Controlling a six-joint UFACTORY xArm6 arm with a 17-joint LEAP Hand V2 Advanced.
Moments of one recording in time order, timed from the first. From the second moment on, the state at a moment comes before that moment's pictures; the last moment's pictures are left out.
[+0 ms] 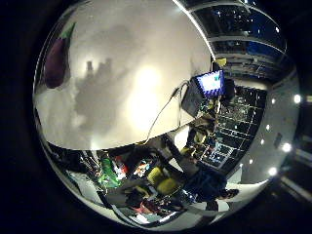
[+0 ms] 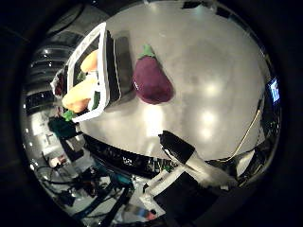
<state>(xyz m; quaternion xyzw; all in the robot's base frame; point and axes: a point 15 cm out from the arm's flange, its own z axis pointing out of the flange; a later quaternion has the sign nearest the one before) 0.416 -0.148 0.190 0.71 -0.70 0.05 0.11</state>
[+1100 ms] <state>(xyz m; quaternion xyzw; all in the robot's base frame) 0.416 -0.093 0.073 0.68 -0.72 -0.02 0.14</state>
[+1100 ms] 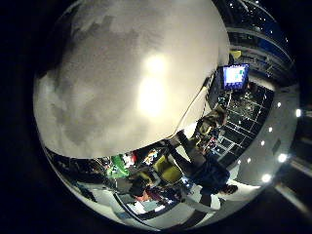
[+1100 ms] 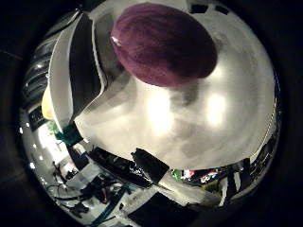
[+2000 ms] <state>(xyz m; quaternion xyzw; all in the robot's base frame) 0.482 -0.109 0.171 0.68 -0.72 0.15 -0.03</state>
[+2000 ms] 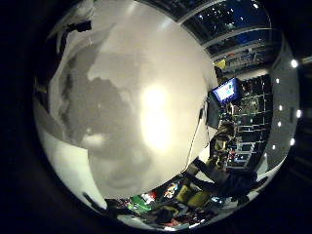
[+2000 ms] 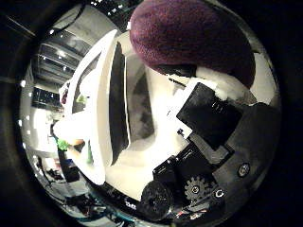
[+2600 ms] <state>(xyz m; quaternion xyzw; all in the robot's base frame) 0.438 -0.003 0.315 0.74 -0.66 0.11 -0.01</state>
